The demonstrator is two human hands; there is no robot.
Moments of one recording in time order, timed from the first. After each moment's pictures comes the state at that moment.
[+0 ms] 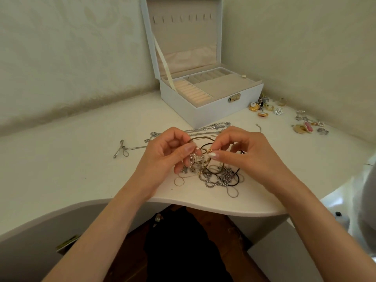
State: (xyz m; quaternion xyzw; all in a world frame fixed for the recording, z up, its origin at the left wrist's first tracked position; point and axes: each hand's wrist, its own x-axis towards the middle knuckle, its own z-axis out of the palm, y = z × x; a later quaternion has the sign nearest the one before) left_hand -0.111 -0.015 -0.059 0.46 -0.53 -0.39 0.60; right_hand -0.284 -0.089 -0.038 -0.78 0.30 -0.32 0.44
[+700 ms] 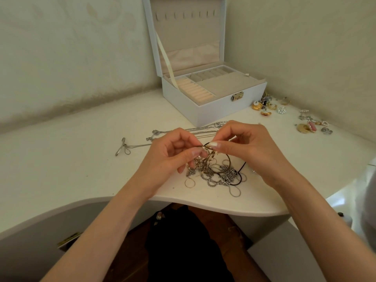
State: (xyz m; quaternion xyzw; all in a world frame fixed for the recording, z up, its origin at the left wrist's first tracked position) left_hand -0.110 -0.014 -0.059 0.46 -0.56 -0.39 0.57; right_hand -0.277 -0.094 -0.033 -0.74 0.29 -0.34 0.50
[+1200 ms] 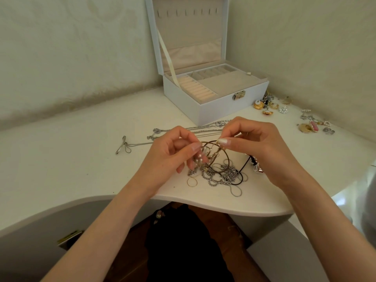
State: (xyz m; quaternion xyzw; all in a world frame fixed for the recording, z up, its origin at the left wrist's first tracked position) left_hand -0.112 -0.014 -0.059 0.49 -0.54 -0.39 0.57; right_hand -0.286 -0.095 -0.032 -0.73 0.26 -0.35 0.52
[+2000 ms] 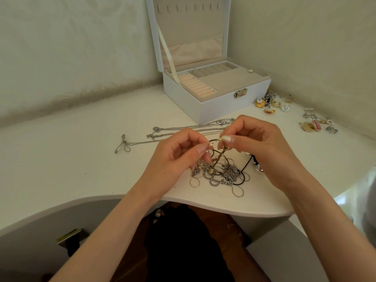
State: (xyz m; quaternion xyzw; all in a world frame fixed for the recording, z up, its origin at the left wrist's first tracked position) left_hand -0.121 -0.010 -0.061 0.44 -0.58 -0.37 0.58; right_hand -0.285 -0.092 -0.033 -0.71 0.25 -0.35 0.55
